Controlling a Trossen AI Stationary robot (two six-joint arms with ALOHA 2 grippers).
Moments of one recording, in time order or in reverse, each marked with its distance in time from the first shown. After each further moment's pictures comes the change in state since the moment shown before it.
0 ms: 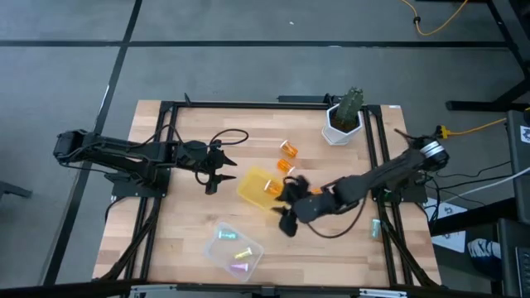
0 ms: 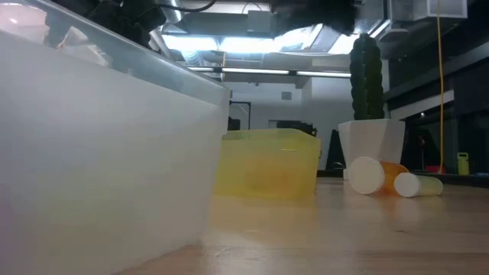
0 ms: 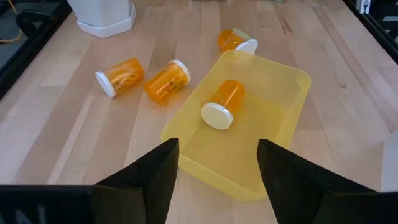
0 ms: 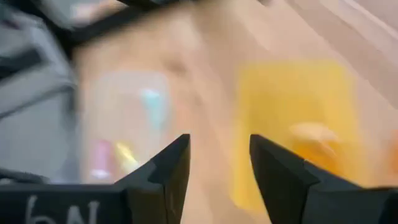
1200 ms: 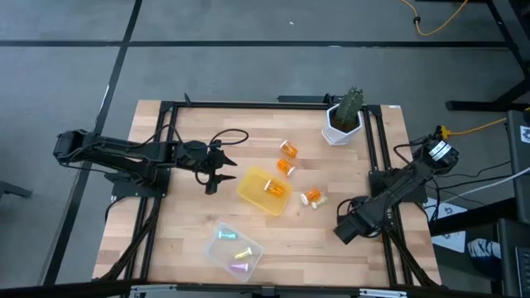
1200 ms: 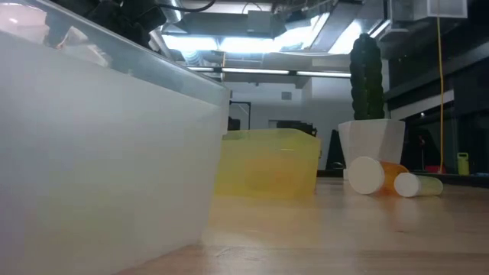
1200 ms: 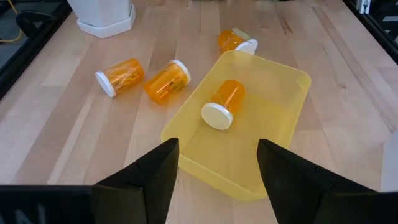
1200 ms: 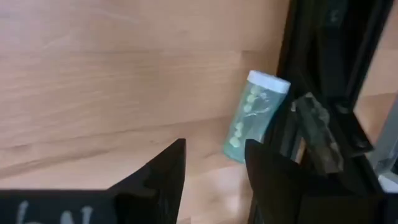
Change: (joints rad) left arm 0.000 0.000 0.000 0.000 0.000 0.000; right arm 0.282 -0.050 -0.434 -0.587 -0.777 1.485
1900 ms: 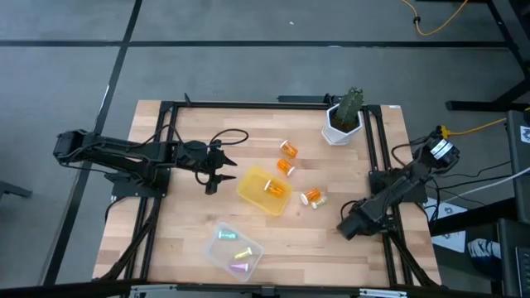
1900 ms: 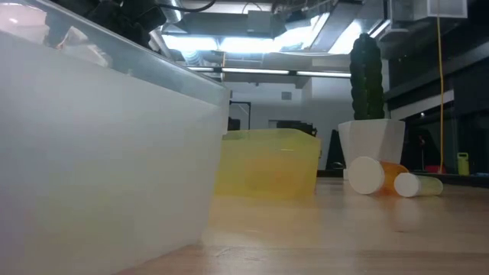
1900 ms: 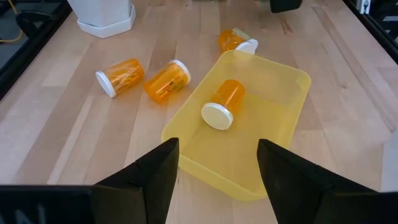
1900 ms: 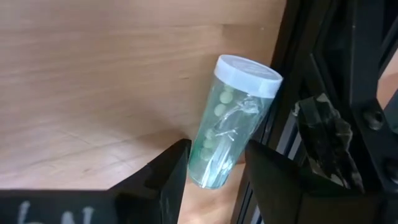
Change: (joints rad) left arm 0.000 0.000 0.000 0.000 0.000 0.000; right arm 0.001 -0.002 -0.196 0.233 -0.136 0.020
